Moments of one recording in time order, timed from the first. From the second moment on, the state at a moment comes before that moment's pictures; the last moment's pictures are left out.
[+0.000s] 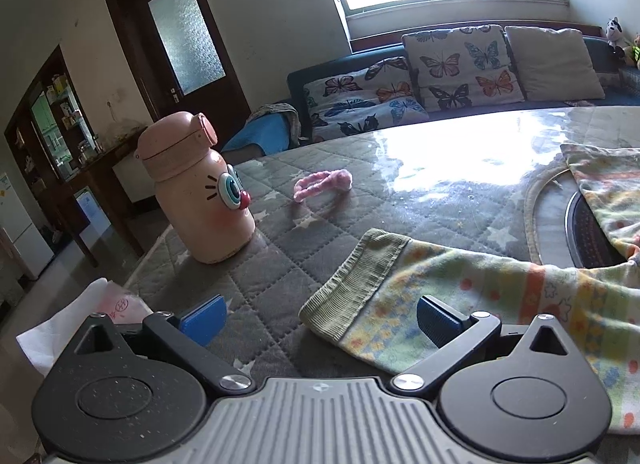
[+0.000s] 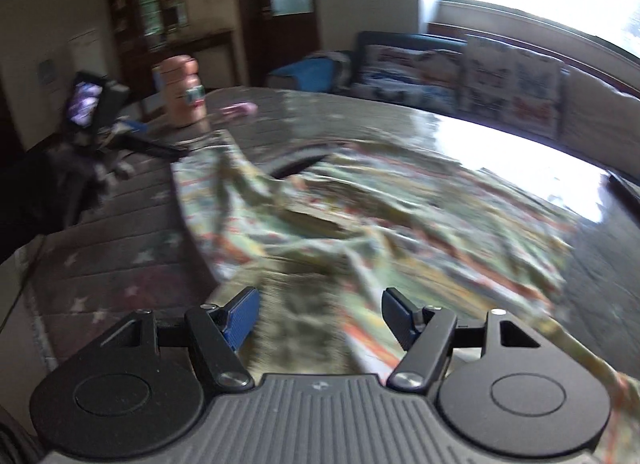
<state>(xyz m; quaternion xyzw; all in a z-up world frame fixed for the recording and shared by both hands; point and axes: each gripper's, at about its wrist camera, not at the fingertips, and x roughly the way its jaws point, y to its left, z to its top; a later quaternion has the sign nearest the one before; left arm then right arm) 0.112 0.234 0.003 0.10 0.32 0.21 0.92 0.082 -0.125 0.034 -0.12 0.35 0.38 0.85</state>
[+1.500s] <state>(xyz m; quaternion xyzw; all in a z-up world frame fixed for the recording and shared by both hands) 0.052 0.241 0.003 0.04 0.33 0.19 0.92 0.049 -0.074 0.011 -0.25 0.33 0.45 0.79</state>
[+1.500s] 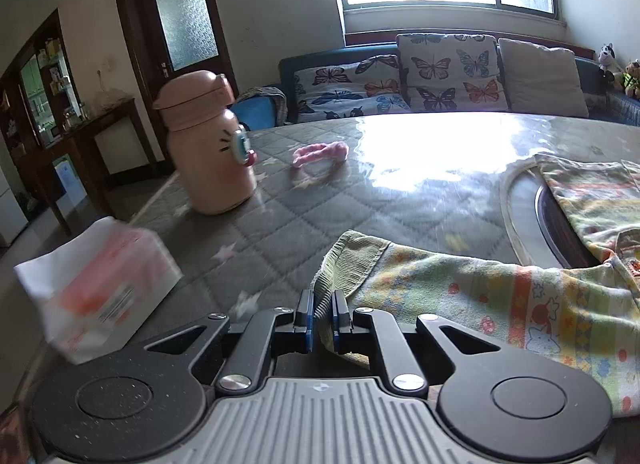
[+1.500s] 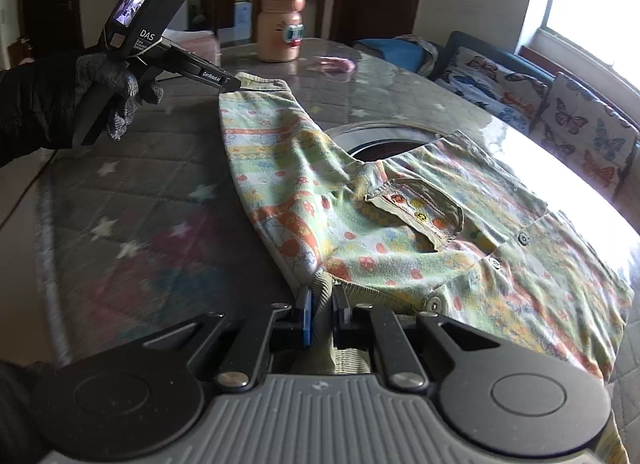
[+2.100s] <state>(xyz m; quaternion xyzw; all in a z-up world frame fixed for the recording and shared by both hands) 0.008 0.185 0.053 0.06 0.27 0.15 0.95 0.045 -0.144 0.031 -0.17 0.37 0.42 0.81</state>
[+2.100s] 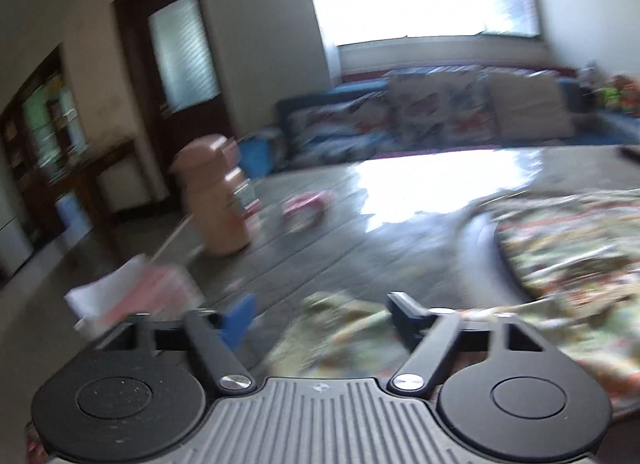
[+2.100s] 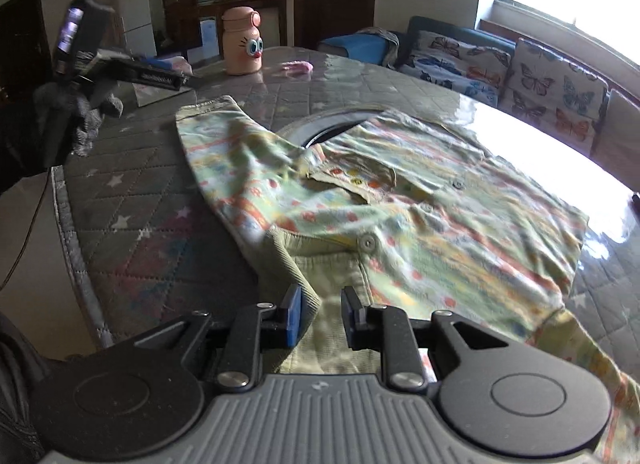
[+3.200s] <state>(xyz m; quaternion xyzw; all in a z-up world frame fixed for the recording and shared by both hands) 0.032 0.055 0.029 0.03 0.28 -0.04 0.96 0.041 -0.134 0.013 -0.18 0.35 0.39 0.83</state>
